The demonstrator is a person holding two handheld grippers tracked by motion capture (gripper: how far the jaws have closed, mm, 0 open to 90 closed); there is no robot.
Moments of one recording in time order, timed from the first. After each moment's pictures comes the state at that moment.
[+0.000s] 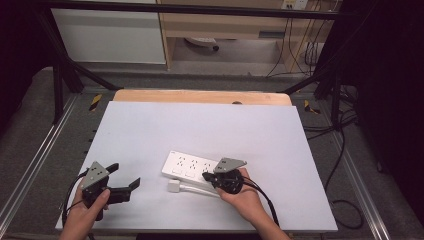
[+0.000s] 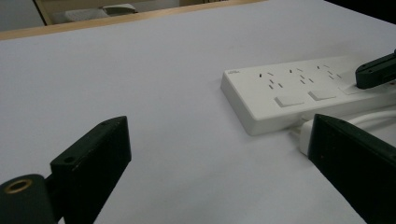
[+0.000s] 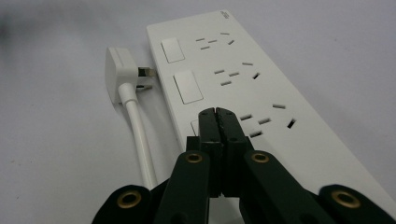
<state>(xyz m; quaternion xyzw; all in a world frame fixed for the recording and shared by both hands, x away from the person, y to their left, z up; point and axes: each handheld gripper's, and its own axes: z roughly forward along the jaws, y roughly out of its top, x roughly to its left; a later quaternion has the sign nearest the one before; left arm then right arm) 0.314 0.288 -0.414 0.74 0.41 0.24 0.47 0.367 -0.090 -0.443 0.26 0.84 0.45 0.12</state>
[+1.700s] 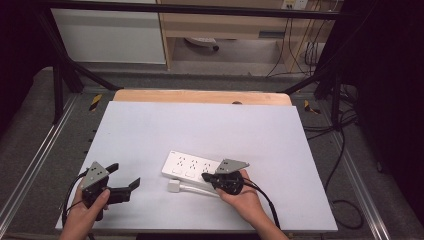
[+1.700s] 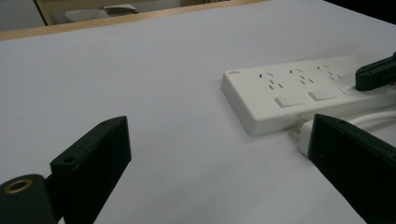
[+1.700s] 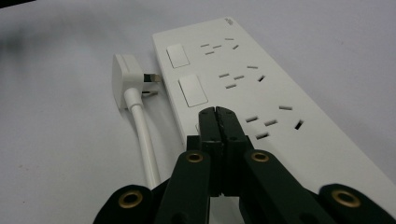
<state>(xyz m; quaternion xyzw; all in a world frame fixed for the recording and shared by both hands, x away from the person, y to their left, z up) 0.314 0.288 -0.414 0.74 0.41 0.24 0.47 0.367 -0.094 -0.451 0.26 0.83 0.48 0.11</state>
